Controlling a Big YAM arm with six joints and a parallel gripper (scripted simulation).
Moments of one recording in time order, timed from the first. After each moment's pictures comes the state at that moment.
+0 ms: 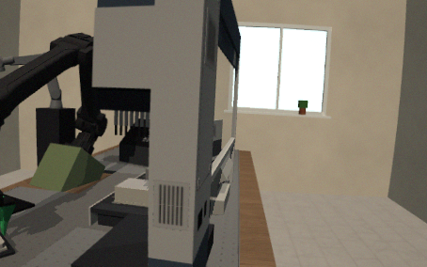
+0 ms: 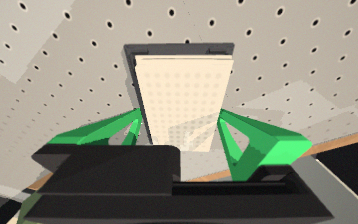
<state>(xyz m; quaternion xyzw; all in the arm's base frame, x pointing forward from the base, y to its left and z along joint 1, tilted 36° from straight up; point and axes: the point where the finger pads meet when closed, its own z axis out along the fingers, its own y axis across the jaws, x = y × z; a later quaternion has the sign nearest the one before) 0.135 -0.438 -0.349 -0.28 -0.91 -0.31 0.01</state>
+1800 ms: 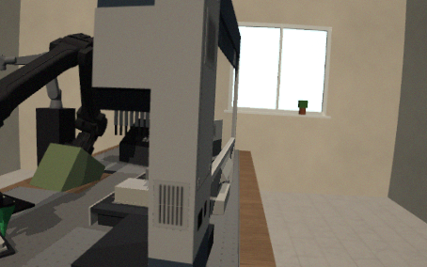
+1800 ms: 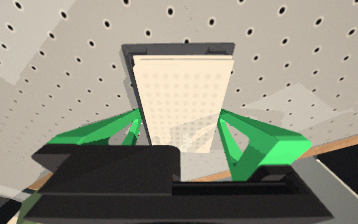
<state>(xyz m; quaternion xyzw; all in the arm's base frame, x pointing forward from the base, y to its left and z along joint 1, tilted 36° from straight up) 0.135 -0.437 -0.351 -0.28 -0.91 -0.31 0.01</state>
